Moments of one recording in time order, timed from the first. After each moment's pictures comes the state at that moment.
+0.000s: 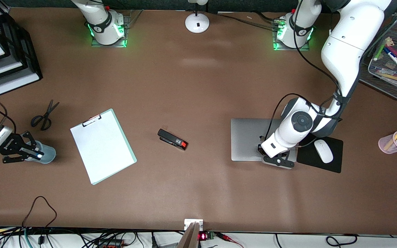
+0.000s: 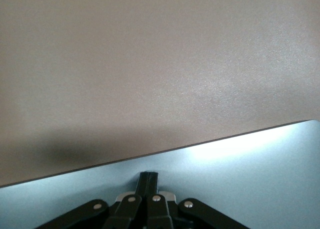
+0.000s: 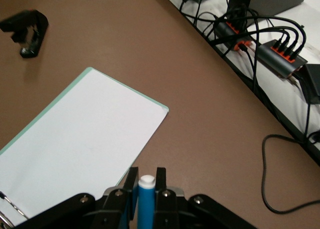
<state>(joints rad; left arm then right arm) 0.05 0.76 -0.36 -1.70 0.36 2.56 -0.30 -0.38 0.61 0.06 -1.53 0.76 2.08 -1.82</state>
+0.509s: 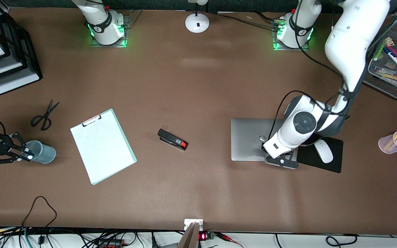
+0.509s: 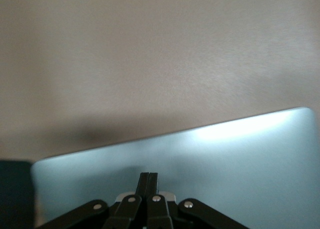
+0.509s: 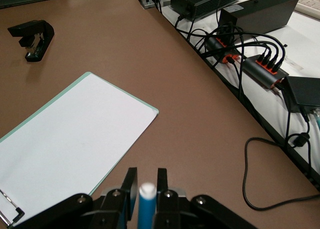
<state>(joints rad) 0.05 0.67 -0.40 -1.65 0.36 2.31 -0.30 -0.44 0.65 0.06 -1.45 0.80 2.02 -1.91</state>
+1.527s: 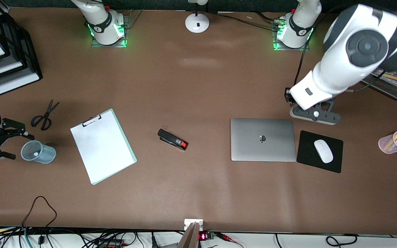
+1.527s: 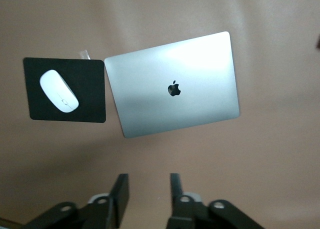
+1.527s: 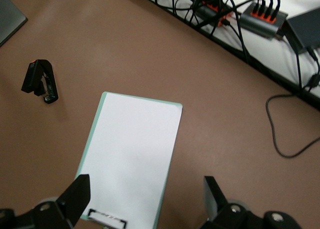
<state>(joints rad) 0.34 0.29 -0.78 -1.49 0.21 1.59 -0.25 -0.29 0.44 0.08 -1.43 0.41 1.90 -1.03</state>
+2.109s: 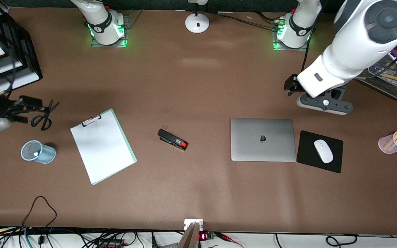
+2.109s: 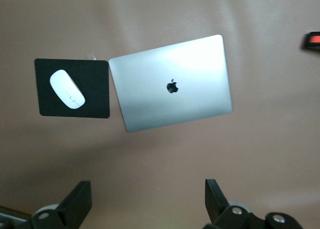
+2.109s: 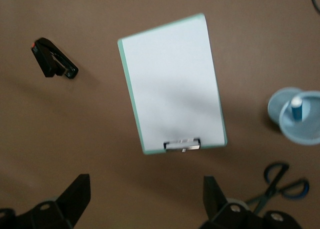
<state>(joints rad) 0.35 0.27 -0.80 -1.39 0.18 1.48 -0.21 -0.14 0.28 0.08 -1.46 0.16 1.58 -0.34</state>
